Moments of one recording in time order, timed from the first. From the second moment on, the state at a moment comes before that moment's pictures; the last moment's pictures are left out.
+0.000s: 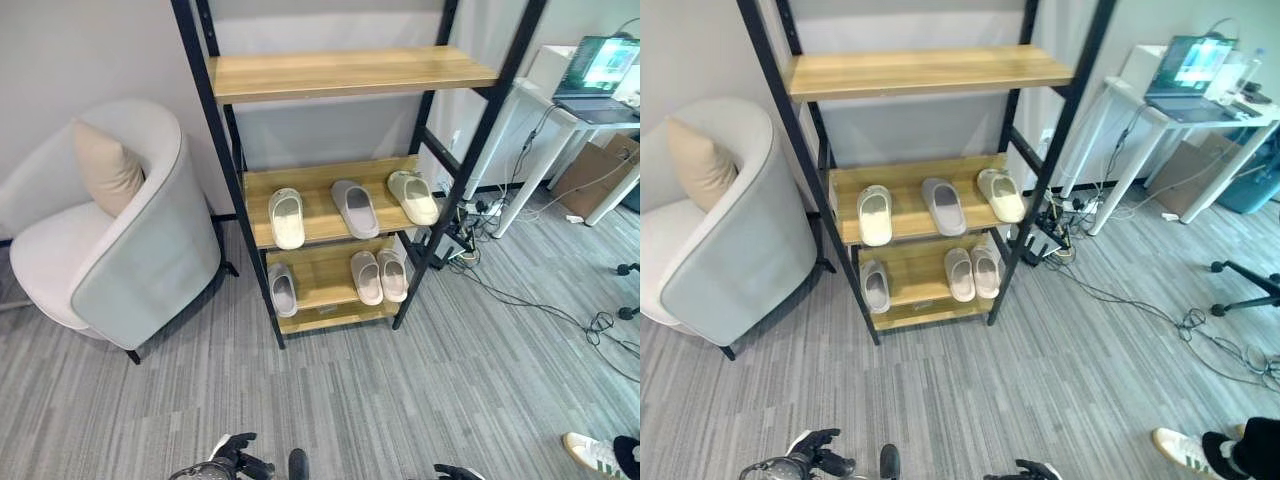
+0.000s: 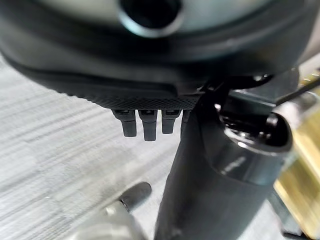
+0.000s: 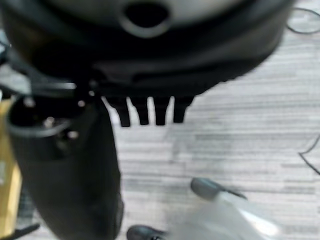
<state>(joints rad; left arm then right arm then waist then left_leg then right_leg) -0.13 0.23 -0.24 1.36 0.01 -0.10 0.06 -0.02 -0.26 0.28 1.28 0.15 -0.08 0.00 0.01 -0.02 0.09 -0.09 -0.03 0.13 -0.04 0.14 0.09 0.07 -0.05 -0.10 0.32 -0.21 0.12</state>
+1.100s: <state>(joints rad) -0.02 0.19 -0.27 1.27 0.04 -0.11 0.10 0.05 -0.39 0.21 0.84 0.14 -0.14 -0.08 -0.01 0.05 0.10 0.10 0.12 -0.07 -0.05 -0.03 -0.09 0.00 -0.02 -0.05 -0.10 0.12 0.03</state>
